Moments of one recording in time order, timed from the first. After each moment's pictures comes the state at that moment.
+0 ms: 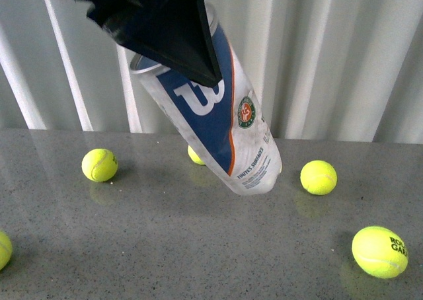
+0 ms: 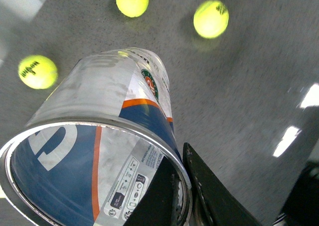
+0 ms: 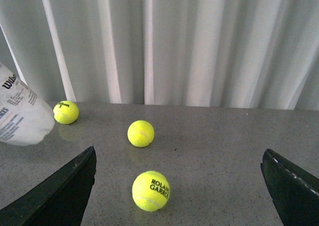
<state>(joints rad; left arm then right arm) -0.48 1.56 1.45 -0.76 0.27 0.53 0.00 0.00 0.00 0.00 0.00 -0.01</state>
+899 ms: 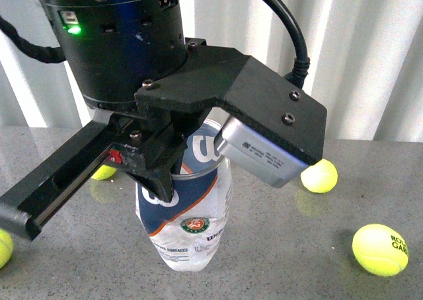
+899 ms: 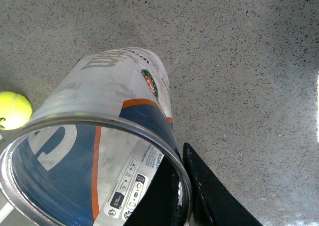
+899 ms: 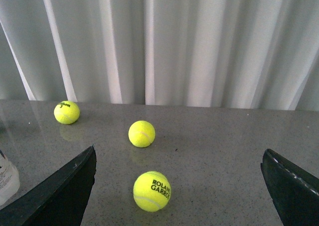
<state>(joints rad) -0.59 1.79 1.56 -1.07 -0.05 1.39 0.00 0.00 0.00 0.00 0.00 -0.01</state>
